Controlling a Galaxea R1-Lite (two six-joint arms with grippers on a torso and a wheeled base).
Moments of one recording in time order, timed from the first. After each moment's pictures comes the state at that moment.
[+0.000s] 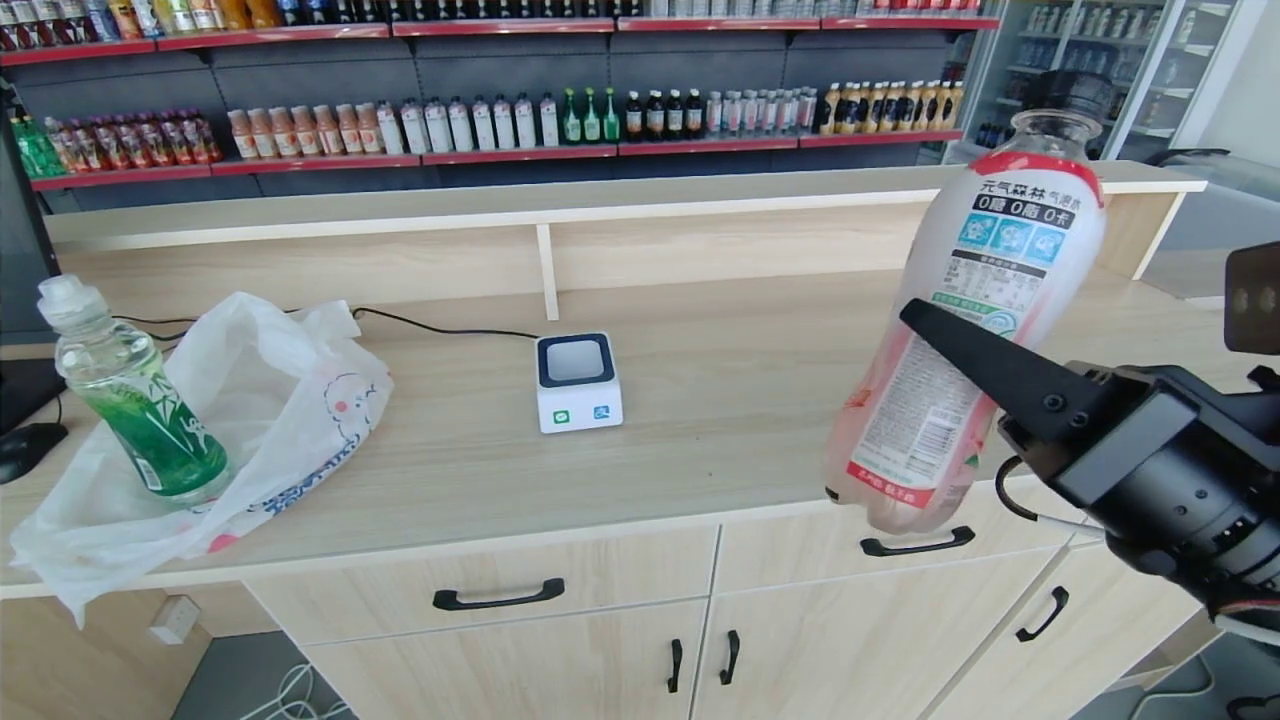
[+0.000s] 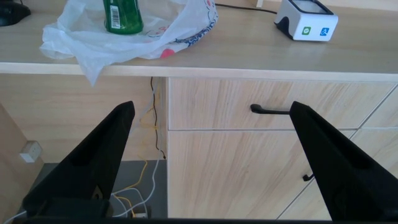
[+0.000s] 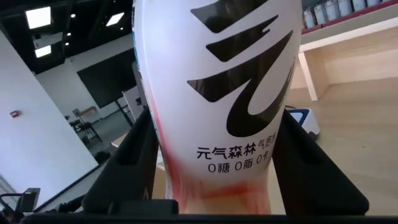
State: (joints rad) left arm 0.00 0.00 0.00 -0.01 0.00 -0.02; right arm 0.58 1.50 -0.37 -1.57 0.25 0.50
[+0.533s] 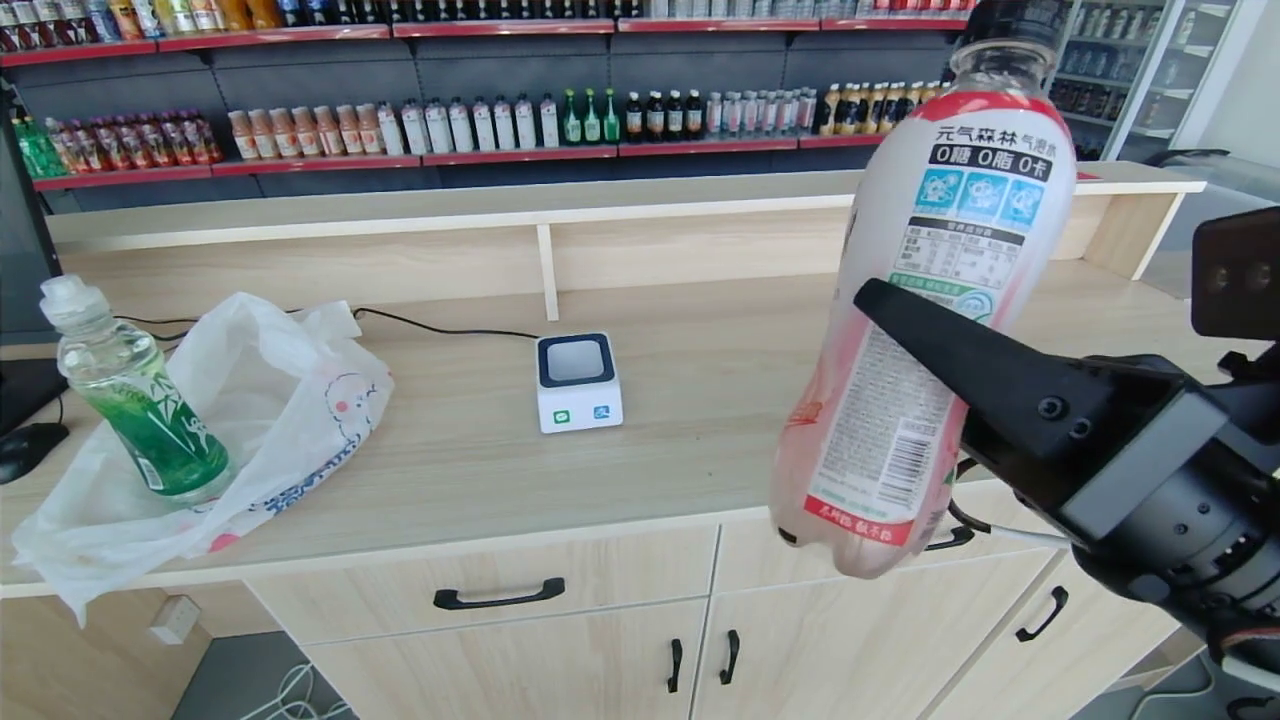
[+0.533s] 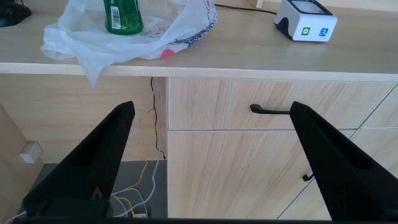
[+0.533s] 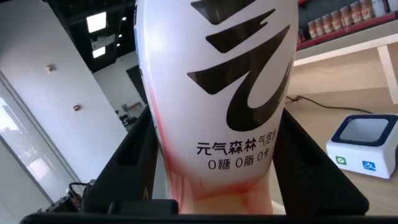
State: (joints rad) left arm 0.00 0.00 0.00 -0.01 0.00 -0.02; right arm 0.75 1.52 -0.47 -1.57 0.25 0.55
